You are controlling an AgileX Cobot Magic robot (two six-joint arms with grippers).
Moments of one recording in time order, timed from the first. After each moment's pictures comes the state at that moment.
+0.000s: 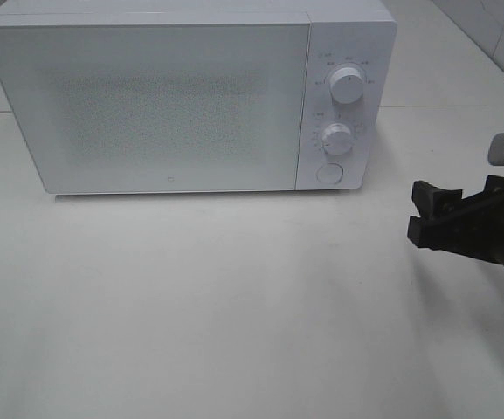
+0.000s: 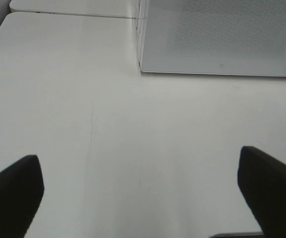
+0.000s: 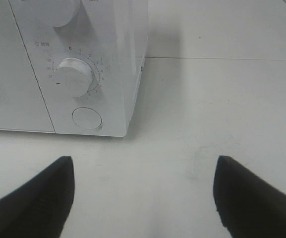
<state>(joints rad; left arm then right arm) -0.06 0.00 -0.52 -0.06 1.08 -0.06 0.45 1.44 -0.16 0.45 -0.98 -0.10</state>
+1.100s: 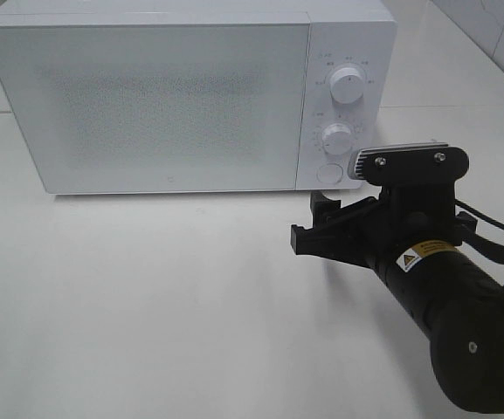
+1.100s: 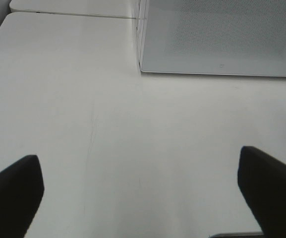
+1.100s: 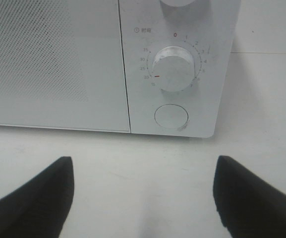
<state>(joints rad) -0.06 0.00 -0.52 -0.06 1.08 -0.06 0.88 1.77 -0.40 0.86 -1.14 -0.11</state>
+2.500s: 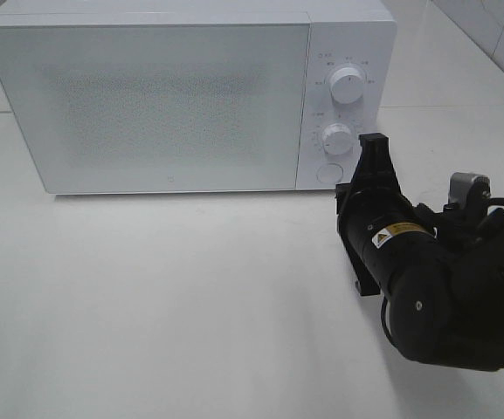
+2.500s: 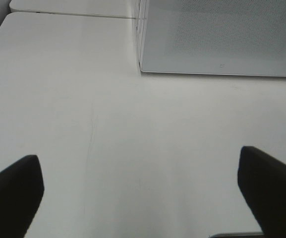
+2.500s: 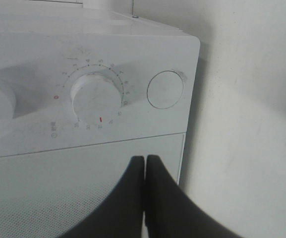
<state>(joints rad) -0.06 0.00 -0.52 -0.06 1.08 -0.06 0.80 1.89 -0.52 0.85 -1.13 1.33</state>
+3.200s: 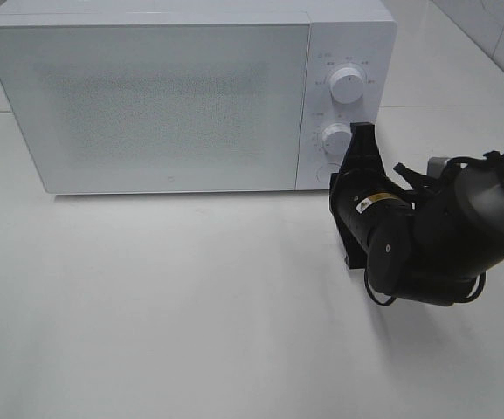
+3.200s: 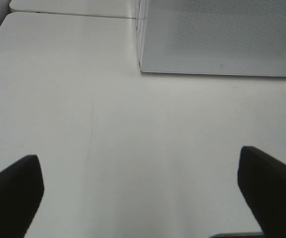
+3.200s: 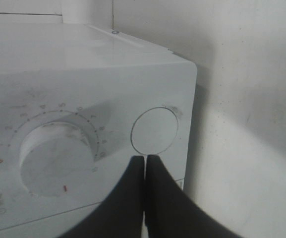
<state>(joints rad) -0.06 0.00 -0.52 -0.06 1.08 -0.06 0.63 2.03 -0.69 0.74 -1.01 1.36</state>
